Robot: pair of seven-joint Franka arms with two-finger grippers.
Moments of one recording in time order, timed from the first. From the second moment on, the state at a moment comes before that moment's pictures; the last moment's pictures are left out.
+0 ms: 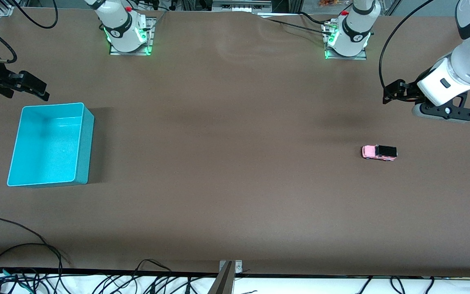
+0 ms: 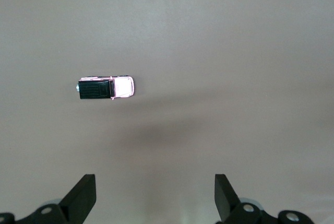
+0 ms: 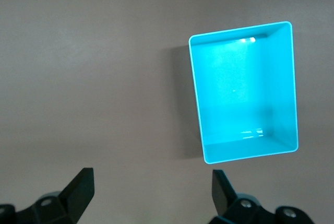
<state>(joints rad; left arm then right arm) 0.01 -0.01 -0.09 -1.75 -0.05 1.60 0.05 -0.13 -0.01 0.15 -1.60 0.00 1.58 0.09</state>
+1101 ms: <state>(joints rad) 0.05 0.03 -0.09 -1.75 0.02 1.61 0.60 -0.13 -0.01 0.15 -1.60 0.00 1.58 0.09</state>
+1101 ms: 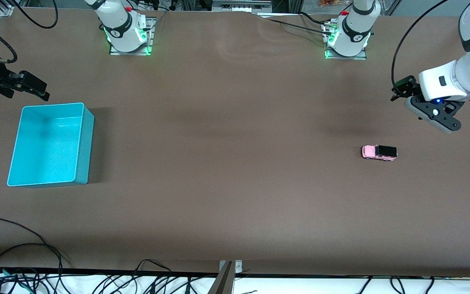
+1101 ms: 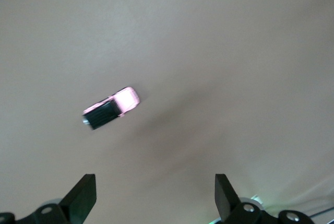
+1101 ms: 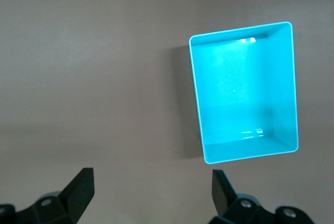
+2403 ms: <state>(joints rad) 0.22 0.31 -0.09 -2.06 0.09 2.26 1.54 -0.13 -0.01 0.15 -1.60 0.00 1.58 0.09</state>
